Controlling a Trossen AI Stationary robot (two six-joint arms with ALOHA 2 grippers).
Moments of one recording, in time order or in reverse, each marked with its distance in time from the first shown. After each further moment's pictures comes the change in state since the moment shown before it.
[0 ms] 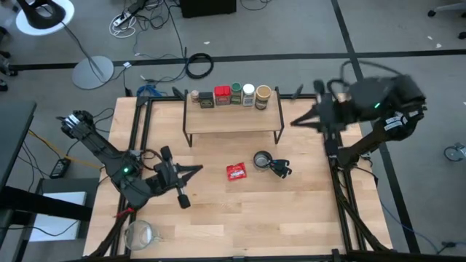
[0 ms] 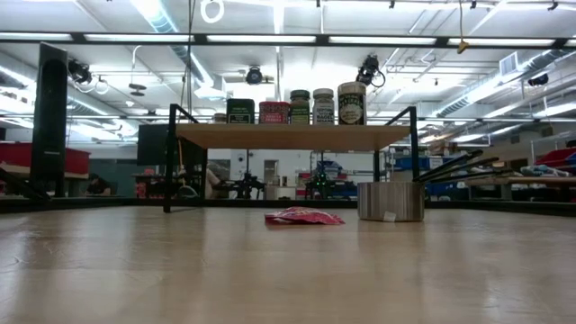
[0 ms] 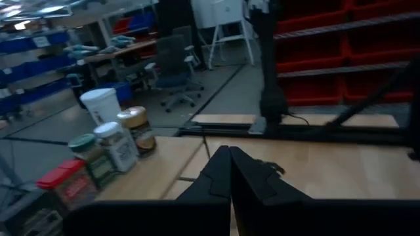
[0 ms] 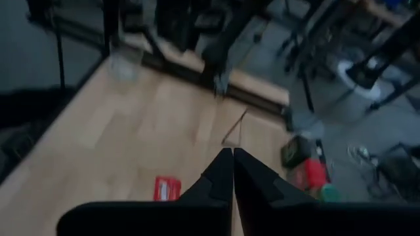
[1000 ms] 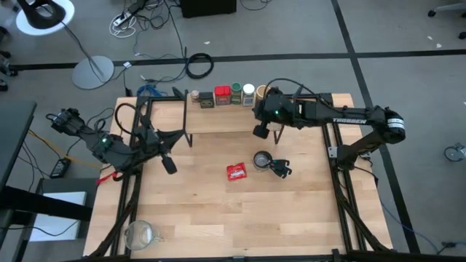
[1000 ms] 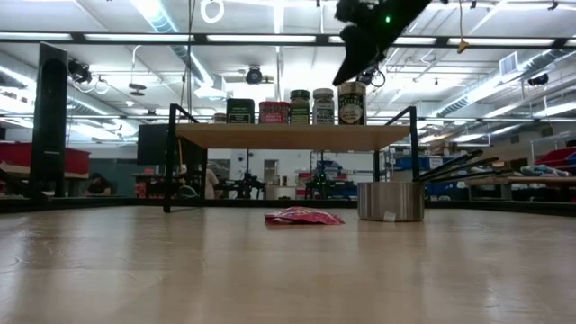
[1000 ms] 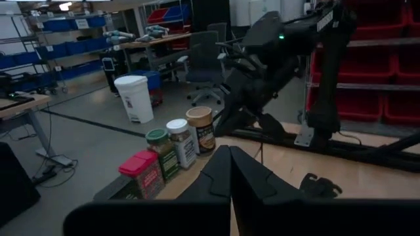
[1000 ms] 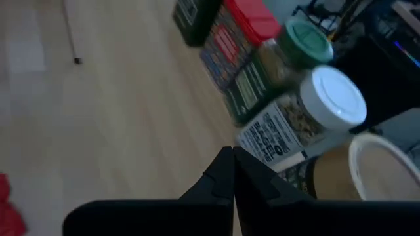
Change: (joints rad) left arm 0.165 -0.288 0.000 -0.254 0.039 -0.053; right arm -0.475 -0.002 -1.031 0.890 0.134 0.084
